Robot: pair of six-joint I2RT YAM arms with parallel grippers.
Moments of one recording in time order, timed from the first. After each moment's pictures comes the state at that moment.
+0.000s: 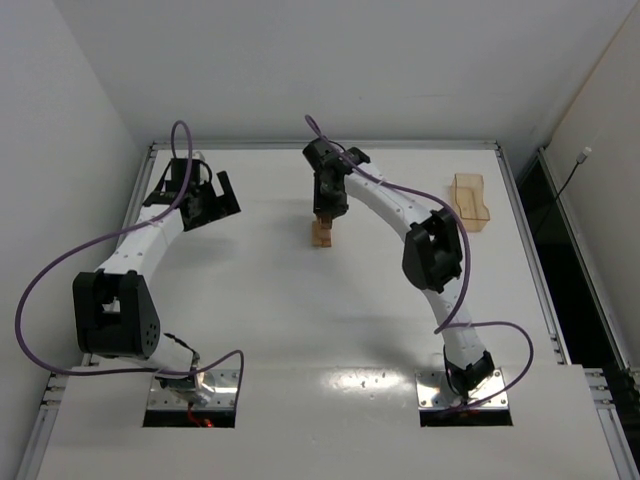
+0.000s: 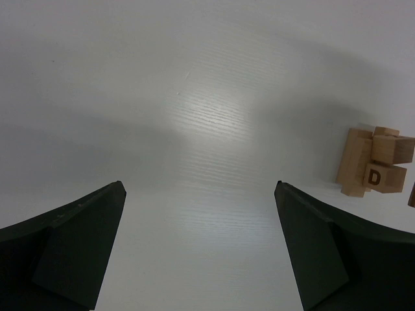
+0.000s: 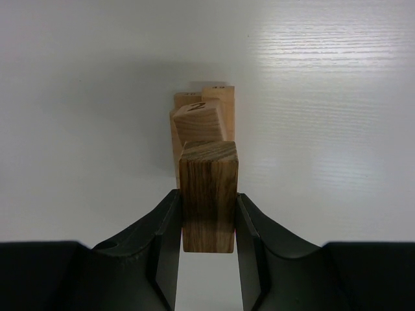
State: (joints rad) left arm -0.02 1.49 1.16 -0.48 0.02 -0.39; right arm 0.61 2.30 2.15 -0.99 0.18 0.60
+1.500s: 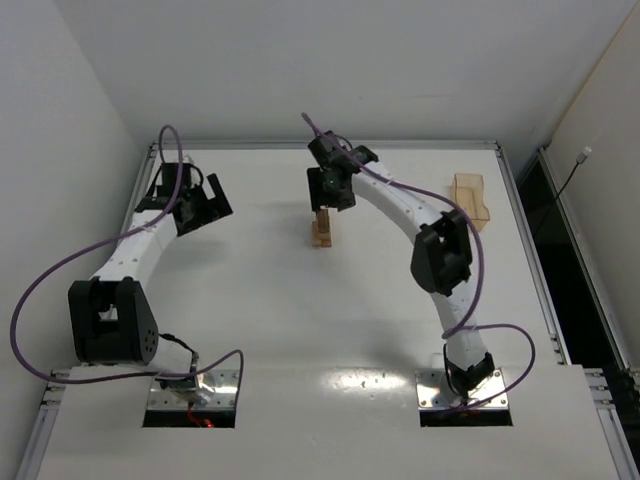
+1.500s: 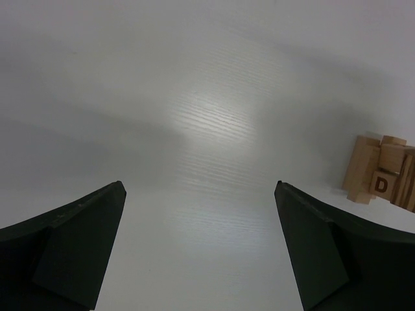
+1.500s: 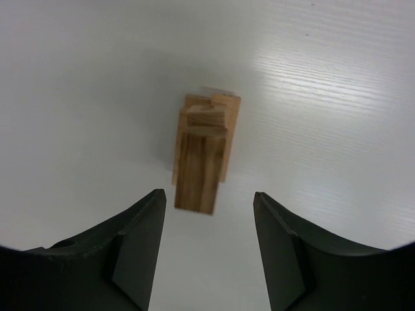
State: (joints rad) left arm 0.00 1.48 1.14 -0.48 0.01 -0.40; right arm 0.61 2.29 2.13 -0.92 0.15 0.45
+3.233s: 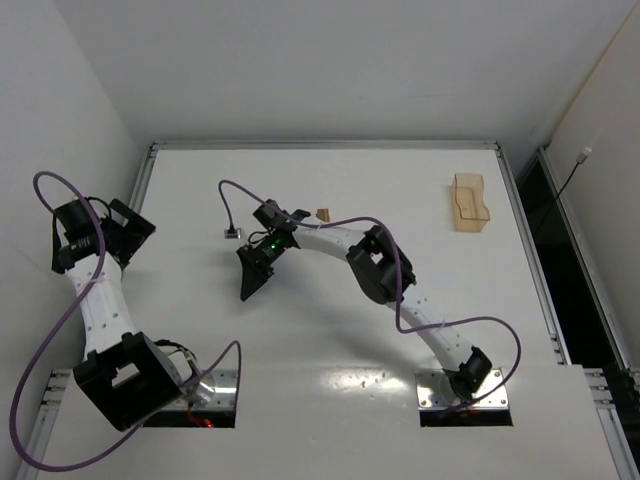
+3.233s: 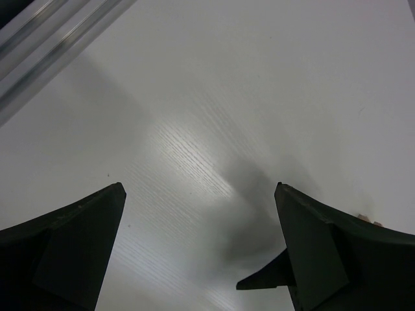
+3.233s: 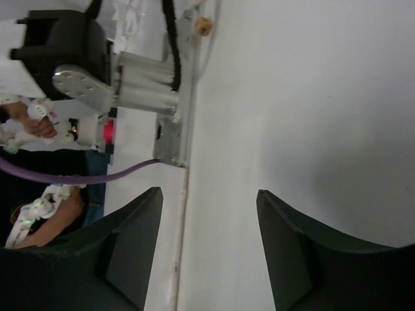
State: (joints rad) left arm 0.59 1.14 1.00 -0.65 0.14 -0.46; right arm 0.83 2.60 2.08 -0.52 -1.26 0.04
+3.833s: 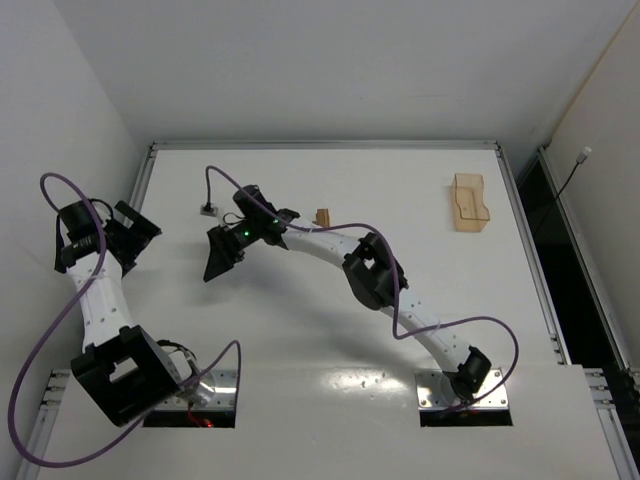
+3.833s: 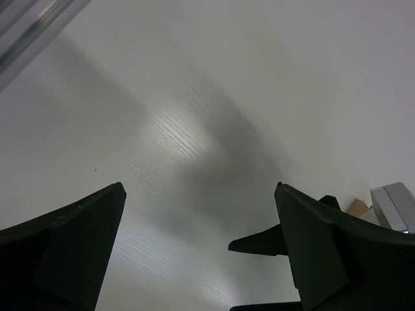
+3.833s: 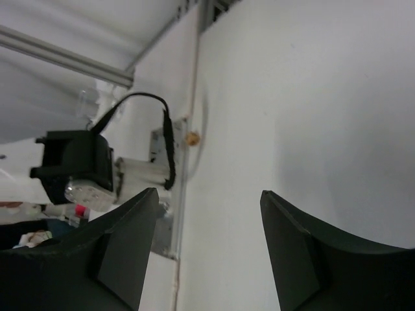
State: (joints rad) left arm 0.59 1.15 0.98 -0.65 0.20 -0.45; right arm 0.88 2.67 2.27 -0.17 -1.04 0.41
